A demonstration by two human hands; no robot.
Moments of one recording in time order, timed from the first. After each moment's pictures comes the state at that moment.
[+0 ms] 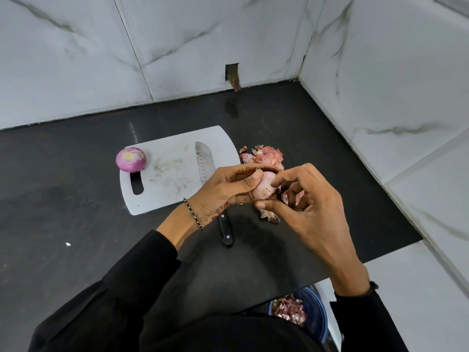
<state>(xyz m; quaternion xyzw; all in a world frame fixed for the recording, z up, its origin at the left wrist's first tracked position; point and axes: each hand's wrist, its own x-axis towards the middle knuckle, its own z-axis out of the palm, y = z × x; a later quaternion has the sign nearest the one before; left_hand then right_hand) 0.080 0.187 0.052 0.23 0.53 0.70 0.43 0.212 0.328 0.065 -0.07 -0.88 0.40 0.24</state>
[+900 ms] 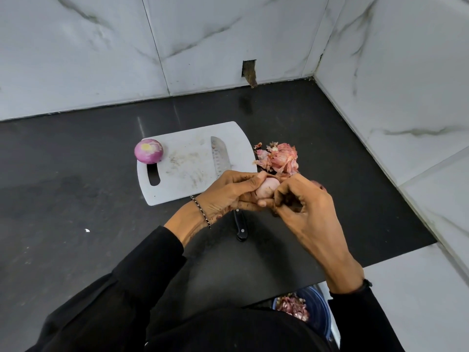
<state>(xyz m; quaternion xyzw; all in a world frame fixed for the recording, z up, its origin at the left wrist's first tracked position) 0.076 0.163 0.037 0.18 0.56 0.65 0.47 0.203 0.303 0.046 -0.06 -0.89 0.40 0.19</state>
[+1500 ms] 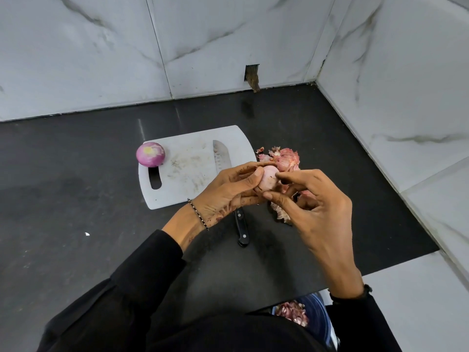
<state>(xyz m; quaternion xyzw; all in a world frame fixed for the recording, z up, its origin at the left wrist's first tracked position) 0.069 0.161 0.041 0.16 0.49 0.73 0.45 0.198 0.298 0.058 -0.08 -0.86 0.42 0.29</state>
